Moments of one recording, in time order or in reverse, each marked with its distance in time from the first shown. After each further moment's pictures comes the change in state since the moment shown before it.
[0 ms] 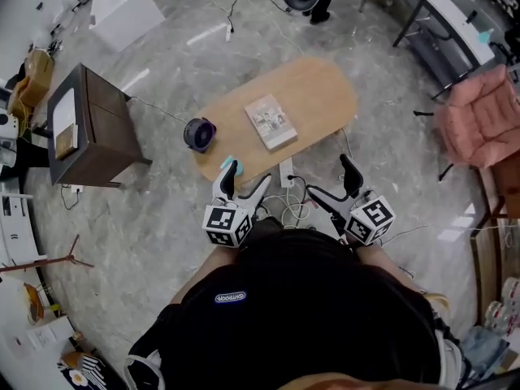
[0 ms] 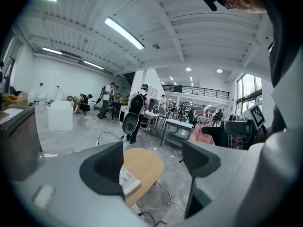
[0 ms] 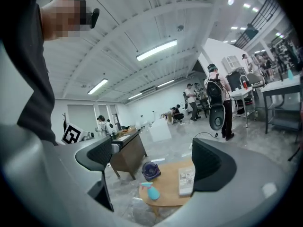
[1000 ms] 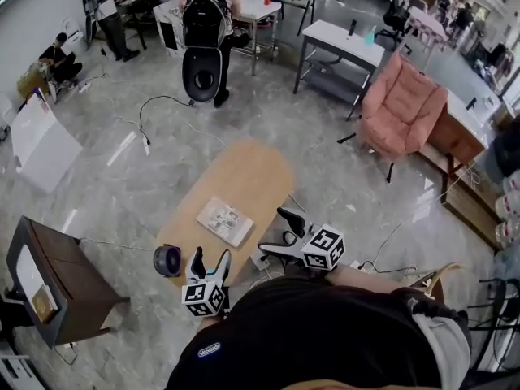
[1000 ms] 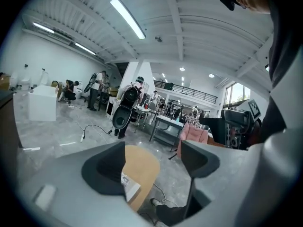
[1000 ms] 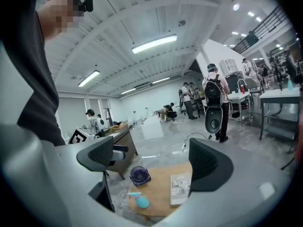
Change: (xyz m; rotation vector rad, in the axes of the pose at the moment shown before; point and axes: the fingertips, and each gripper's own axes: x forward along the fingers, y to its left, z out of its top) left arm 0.093 0.116 0.010 -0.065 0.092 -0.191; right arm 0.129 -0.035 0.036 -0.028 0.057 -0.104
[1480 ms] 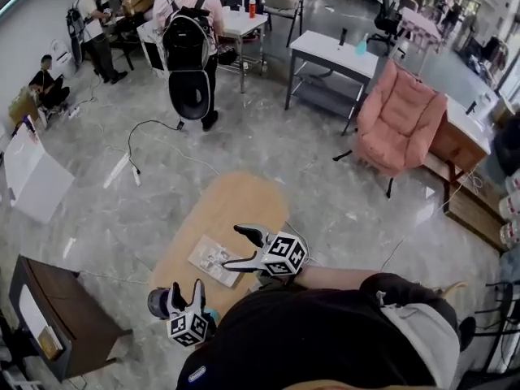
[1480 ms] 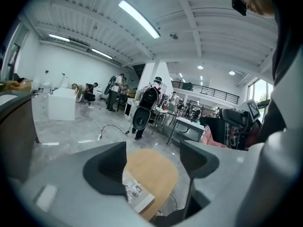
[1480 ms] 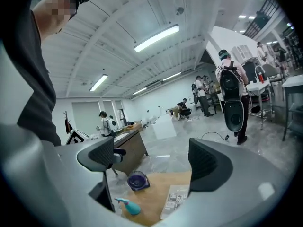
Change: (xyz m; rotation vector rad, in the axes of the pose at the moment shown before) left arm 0.066 0.052 0.016 -0.064 -0.013 0.248; right arm 0.089 -0.095 0.025 0.014 0.029 0.223
